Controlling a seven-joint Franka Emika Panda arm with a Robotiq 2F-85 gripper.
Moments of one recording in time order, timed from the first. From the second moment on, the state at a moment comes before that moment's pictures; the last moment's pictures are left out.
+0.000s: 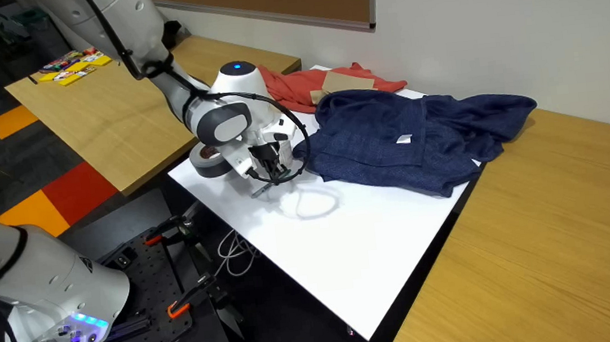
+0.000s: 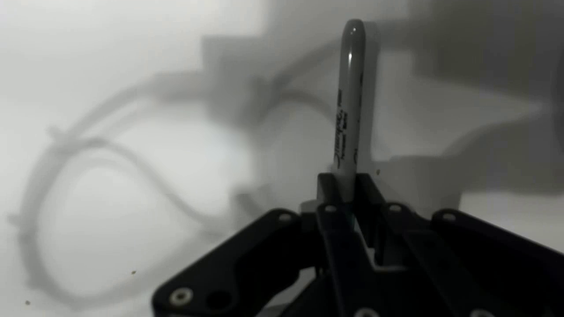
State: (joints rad) arm 0.00 0.44 0.09 -2.43 0.01 2.90 0.00
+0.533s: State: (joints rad) arm 0.07 0.16 0.04 -2.57 -0.03 2.87 0.11
